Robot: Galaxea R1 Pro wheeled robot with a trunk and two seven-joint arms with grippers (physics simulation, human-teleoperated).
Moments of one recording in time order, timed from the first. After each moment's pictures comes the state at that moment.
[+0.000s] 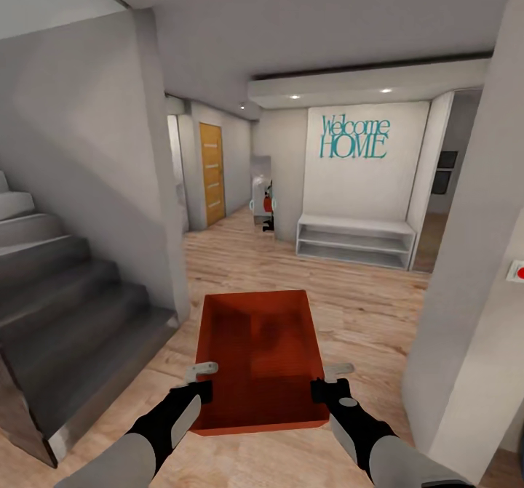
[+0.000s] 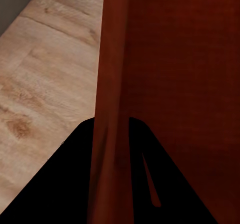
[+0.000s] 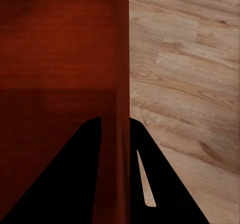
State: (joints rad) left arm -0.64 -0.09 -0.22 -0.40 0.35 0.26 0.29; right arm -0.67 0.10 0.04 -0.21 0.06 -0.08 -0.11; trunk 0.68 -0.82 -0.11
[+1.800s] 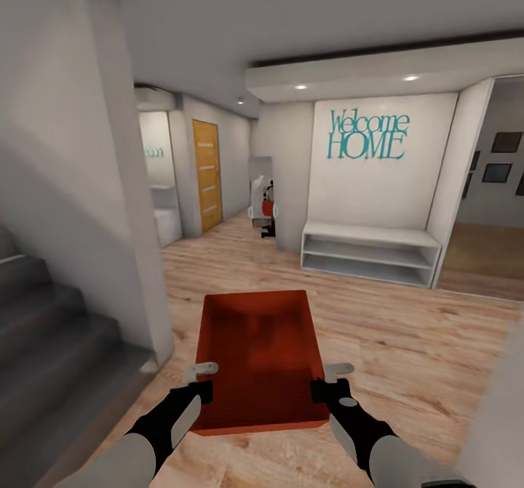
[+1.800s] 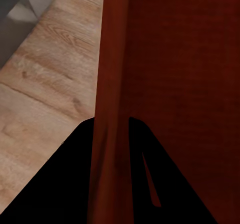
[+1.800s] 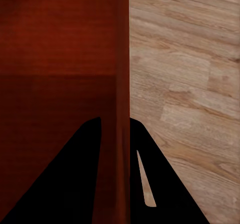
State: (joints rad) left arm -0.64 -0.09 -0.23 -0.40 0.35 0.25 0.29; right arm -0.67 0.10 0.04 -0.21 0.06 -0.08 -0.11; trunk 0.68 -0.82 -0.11
